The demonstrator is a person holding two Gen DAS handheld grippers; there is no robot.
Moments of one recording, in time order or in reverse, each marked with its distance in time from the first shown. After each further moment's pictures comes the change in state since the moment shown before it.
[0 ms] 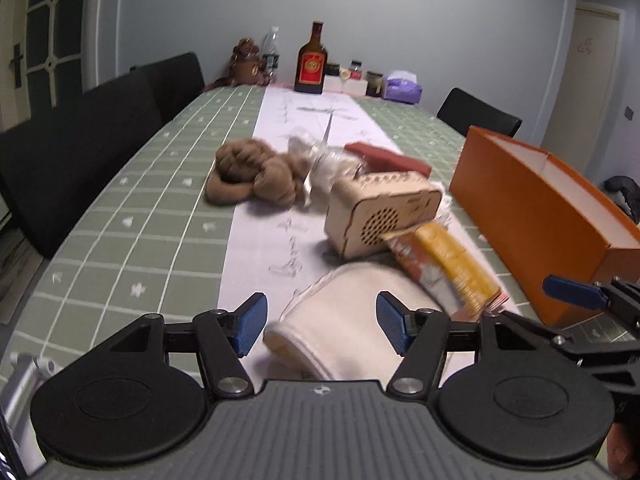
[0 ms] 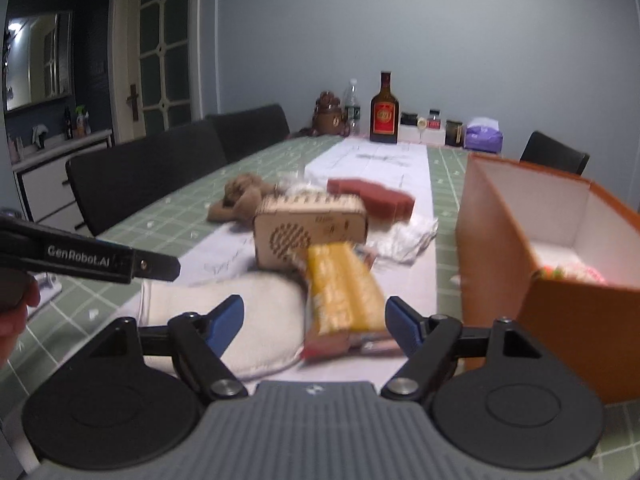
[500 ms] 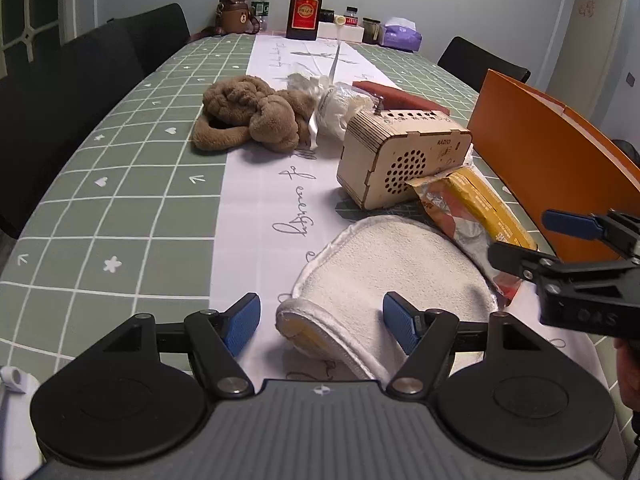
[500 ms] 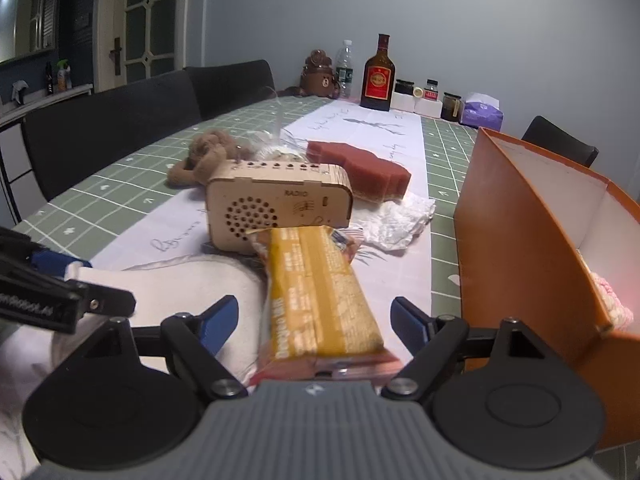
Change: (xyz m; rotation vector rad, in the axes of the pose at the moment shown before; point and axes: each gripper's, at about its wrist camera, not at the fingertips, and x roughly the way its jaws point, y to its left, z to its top) left arm 0.042 0.018 -0.010 0.037 0.155 -0.034; right arm 0.069 -0.014 0.017 -0.063 0.113 -0.067
